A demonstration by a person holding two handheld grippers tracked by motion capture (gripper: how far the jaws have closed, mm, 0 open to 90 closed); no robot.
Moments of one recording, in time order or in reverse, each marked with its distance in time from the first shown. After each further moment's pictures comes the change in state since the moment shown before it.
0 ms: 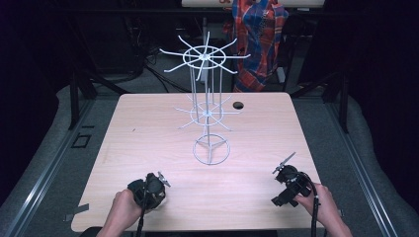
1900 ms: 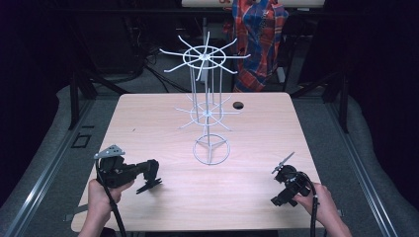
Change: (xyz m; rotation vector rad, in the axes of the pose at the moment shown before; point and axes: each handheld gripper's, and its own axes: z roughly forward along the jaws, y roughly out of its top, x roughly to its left) left arm 0.061 -0.033 -0.073 -0.659 -0.182 -0.342; right arm 0.001 0.001 0.004 -0.017 -0.001 0.013
